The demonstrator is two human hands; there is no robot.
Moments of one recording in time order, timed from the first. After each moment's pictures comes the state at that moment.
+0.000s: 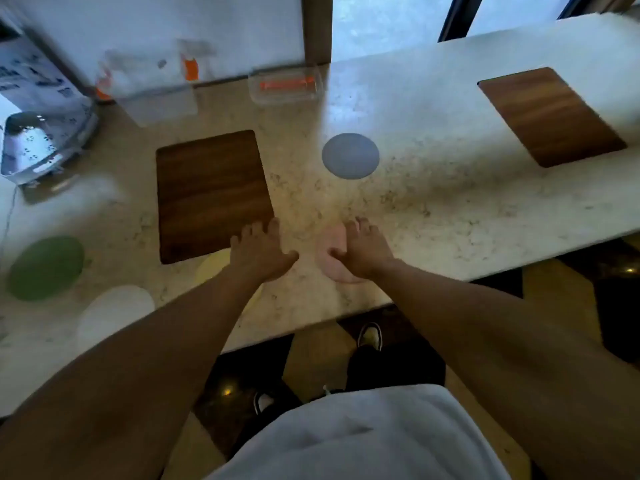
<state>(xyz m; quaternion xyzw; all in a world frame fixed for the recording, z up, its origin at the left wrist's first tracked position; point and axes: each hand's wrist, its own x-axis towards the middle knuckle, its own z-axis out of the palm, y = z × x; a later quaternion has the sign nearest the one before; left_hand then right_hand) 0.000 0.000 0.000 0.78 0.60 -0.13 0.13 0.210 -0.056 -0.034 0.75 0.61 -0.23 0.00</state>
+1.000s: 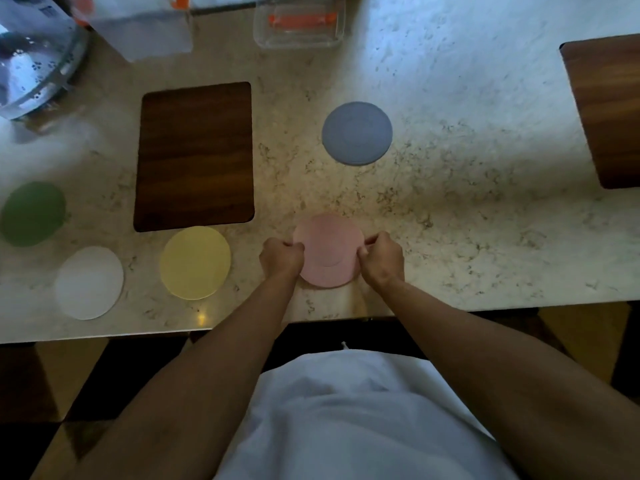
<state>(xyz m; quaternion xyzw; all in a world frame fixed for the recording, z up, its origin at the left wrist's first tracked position) 0.132 -0.014 -0.052 0.34 0.84 0.14 0.39 0.305 -0.046 -0.068 0.82 0.41 -0.38 -0.15</state>
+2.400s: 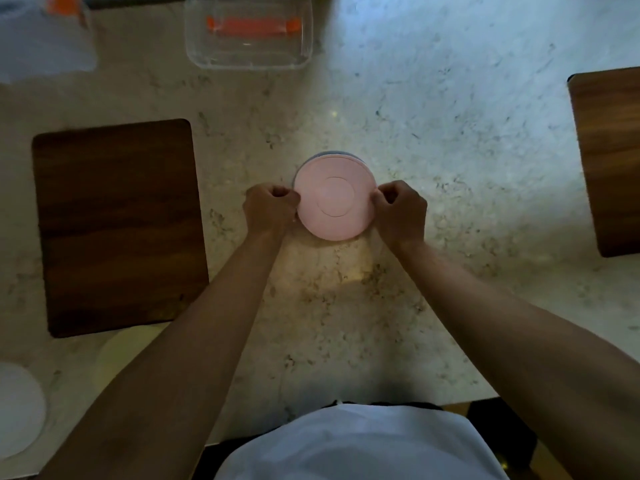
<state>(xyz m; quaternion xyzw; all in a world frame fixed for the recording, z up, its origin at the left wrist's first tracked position) 0.196 0.232 -0.068 0.37 0.77 0.22 0.47 0.396 0.183 -0.084 0.83 0.42 -0.27 -0.26</state>
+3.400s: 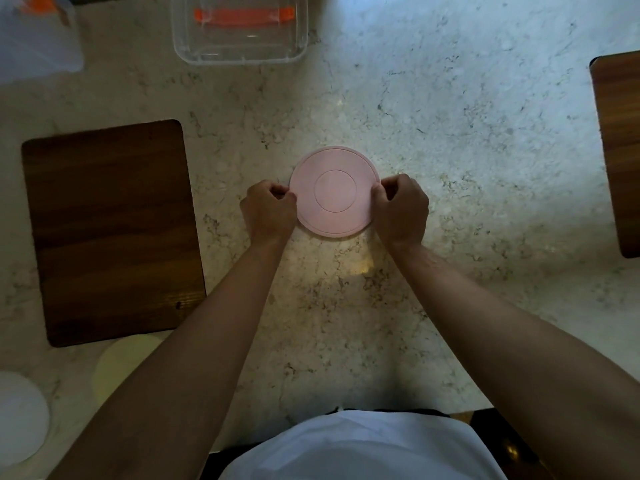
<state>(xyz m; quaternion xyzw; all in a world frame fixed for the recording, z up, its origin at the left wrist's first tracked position) 0.209 0.239 -0.073 0.47 0.79 0.20 0.35 0.394 0.196 -0.099 0.85 0.39 -0.23 -0.28</state>
